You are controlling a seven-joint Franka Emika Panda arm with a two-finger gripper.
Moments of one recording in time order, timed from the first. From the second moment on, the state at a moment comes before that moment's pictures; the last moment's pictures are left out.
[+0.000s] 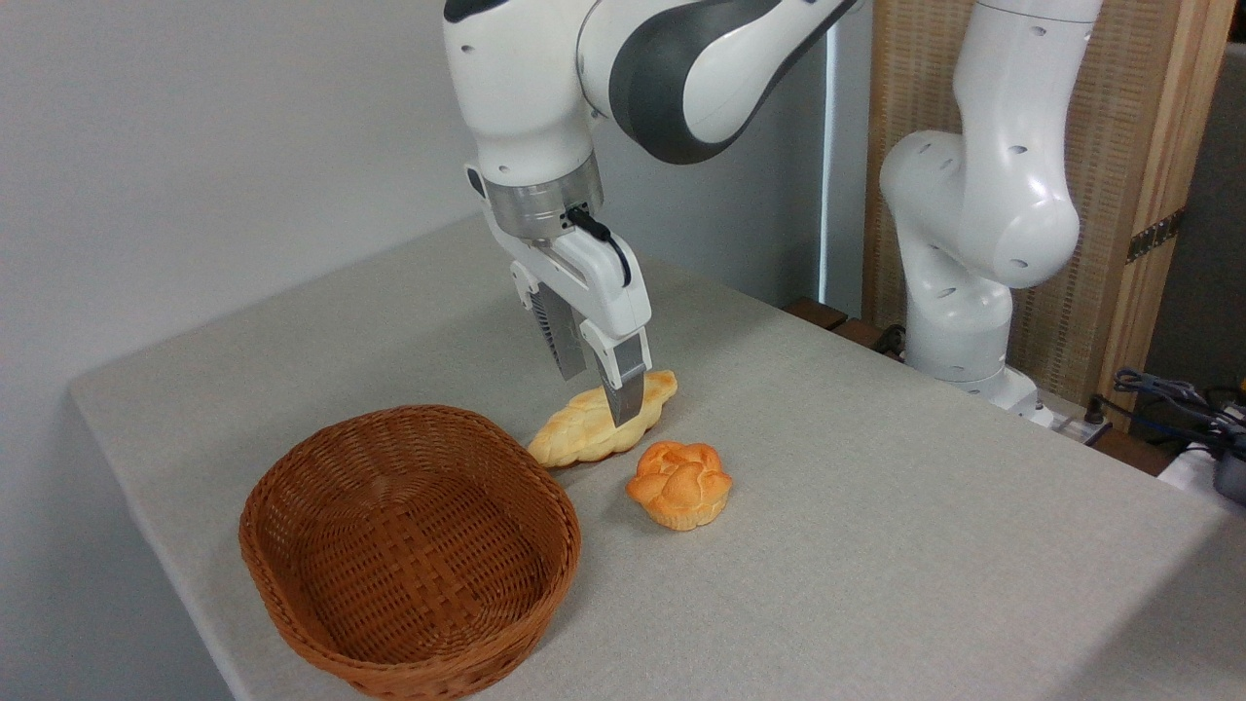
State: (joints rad) arm -0.40 -0.24 0.22 -2.20 -0.06 1.86 0.71
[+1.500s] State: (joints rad) arm -0.49 -0.11 0.22 -2.23 -0.06 1.90 0.71
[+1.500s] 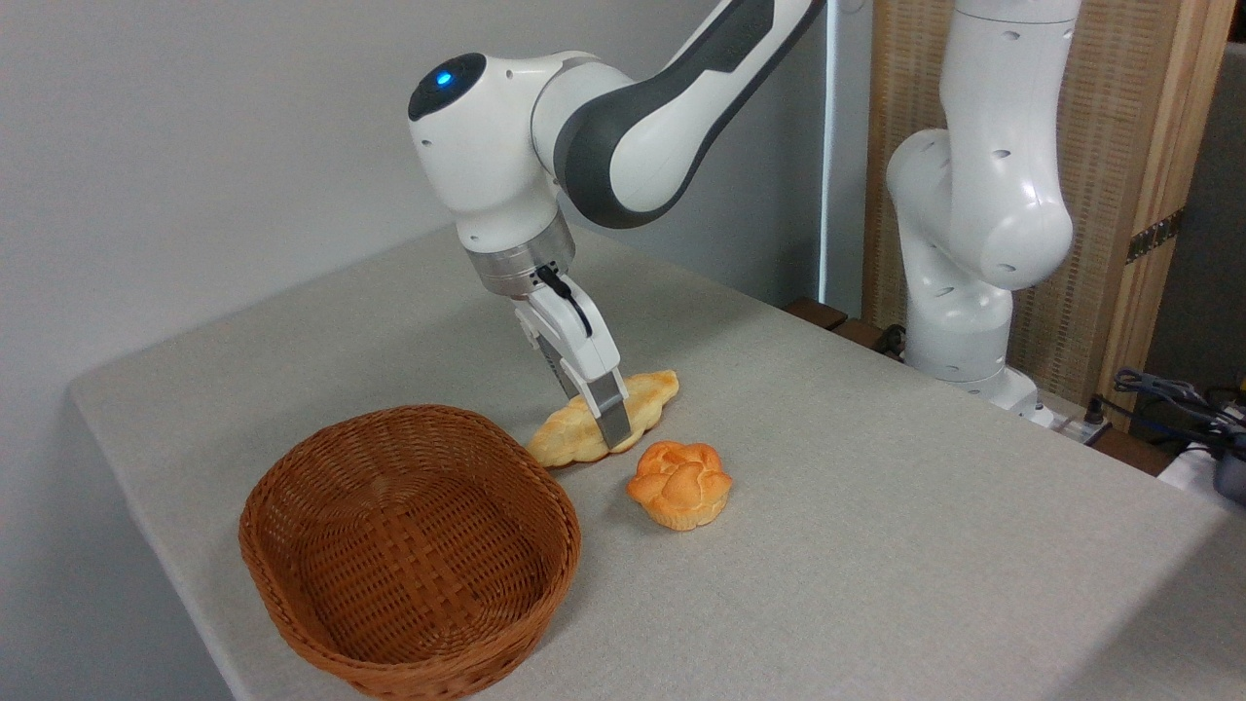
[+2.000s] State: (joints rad) arm -0.49 -0.12 0.22 -2.22 -0.06 1.90 0.71
